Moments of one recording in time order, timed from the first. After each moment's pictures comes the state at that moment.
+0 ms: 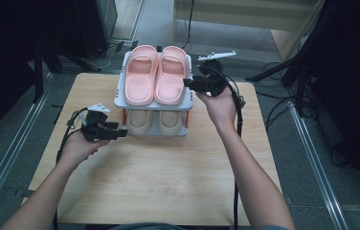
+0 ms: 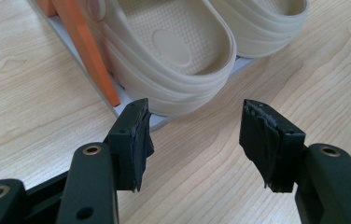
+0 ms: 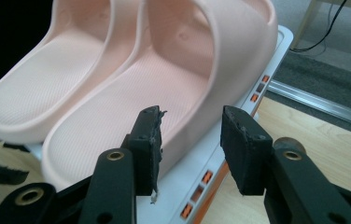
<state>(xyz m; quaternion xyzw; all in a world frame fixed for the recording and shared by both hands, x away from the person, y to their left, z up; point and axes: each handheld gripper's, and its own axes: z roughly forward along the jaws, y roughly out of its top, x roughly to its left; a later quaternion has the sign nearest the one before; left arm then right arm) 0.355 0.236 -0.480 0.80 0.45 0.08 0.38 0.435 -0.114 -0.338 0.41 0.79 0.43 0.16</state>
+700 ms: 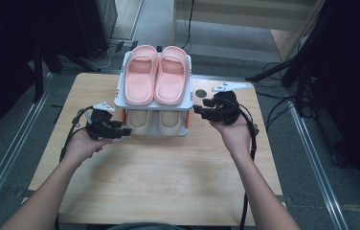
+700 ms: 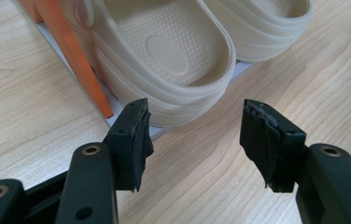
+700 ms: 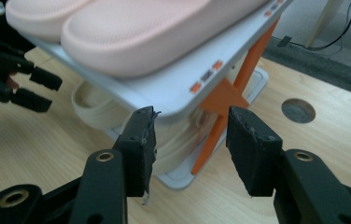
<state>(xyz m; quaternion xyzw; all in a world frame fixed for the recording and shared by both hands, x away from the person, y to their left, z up) 0.363 0.226 -0.483 0.81 0.45 0.08 0.37 0.384 -0.158 -0.383 0.37 0.81 0.43 0.15</state>
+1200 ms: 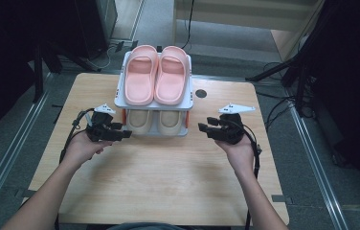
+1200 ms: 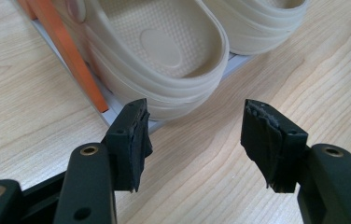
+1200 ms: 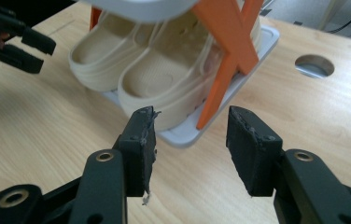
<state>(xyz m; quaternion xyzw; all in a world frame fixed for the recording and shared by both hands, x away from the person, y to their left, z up) 0.355 0.223 -0.483 0.82 0.44 0.08 0.36 0.360 -0.185 -0.437 0.38 0.80 0.44 0.13</state>
